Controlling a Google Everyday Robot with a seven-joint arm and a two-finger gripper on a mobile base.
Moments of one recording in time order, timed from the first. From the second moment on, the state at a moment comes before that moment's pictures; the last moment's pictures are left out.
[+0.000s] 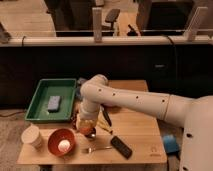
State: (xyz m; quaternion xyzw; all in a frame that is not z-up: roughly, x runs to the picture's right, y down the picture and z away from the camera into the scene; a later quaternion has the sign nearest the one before) arm -0.107 0.178 0.732 -0.14 -0.41 -0.71 0.56
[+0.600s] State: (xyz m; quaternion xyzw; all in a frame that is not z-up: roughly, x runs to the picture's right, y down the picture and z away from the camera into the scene) arm -0.107 0.175 0.736 -0.14 -0.42 -0.70 0.56
